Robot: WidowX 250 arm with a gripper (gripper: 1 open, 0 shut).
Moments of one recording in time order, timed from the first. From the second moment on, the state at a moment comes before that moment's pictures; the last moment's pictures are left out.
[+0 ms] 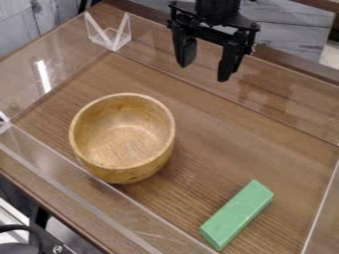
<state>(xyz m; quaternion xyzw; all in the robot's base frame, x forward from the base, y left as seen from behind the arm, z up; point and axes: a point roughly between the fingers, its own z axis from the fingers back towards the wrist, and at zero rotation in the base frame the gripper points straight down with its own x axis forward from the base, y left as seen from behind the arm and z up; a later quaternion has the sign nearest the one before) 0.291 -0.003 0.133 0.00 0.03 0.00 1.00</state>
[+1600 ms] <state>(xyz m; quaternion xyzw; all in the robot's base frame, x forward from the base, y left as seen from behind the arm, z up) 0.180 -0.105 0.036 -0.01 0.07 -0.20 0.98</state>
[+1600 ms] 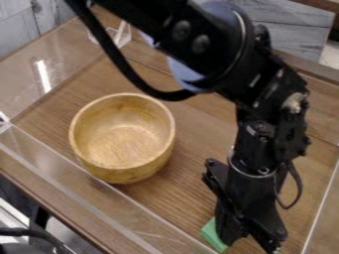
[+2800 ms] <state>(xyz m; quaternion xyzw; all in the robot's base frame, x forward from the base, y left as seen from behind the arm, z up) 0.173 -0.095 0.051 -0.06 0.11 -0.15 0.98</state>
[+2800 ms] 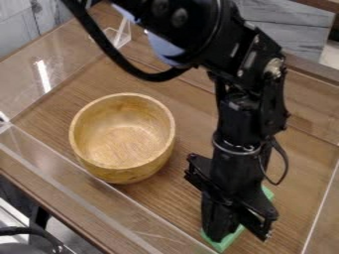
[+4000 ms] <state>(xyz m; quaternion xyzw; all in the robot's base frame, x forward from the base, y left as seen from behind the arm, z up) 0.195 -0.094 0.055 -0.08 0.09 -0.15 0.98</state>
